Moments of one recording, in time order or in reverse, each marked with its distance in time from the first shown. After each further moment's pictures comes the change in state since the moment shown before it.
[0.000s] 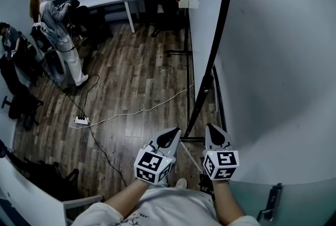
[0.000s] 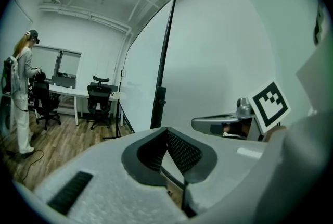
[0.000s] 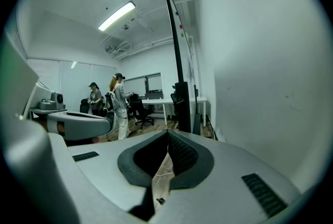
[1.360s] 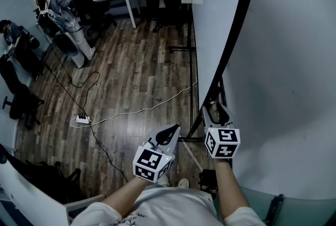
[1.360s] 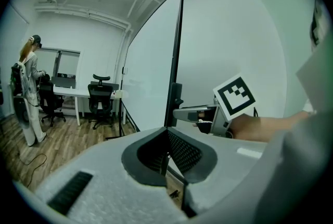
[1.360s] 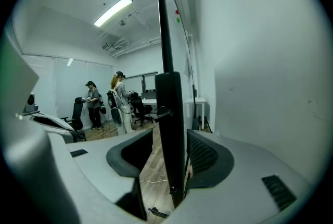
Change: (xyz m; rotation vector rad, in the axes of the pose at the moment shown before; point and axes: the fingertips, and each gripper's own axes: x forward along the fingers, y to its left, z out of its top) left arm 0.044 0.052 0.007 0.024 0.040 0.012; right arm 0.118 -0.039 0.031 -0.015 0.001 -0.026
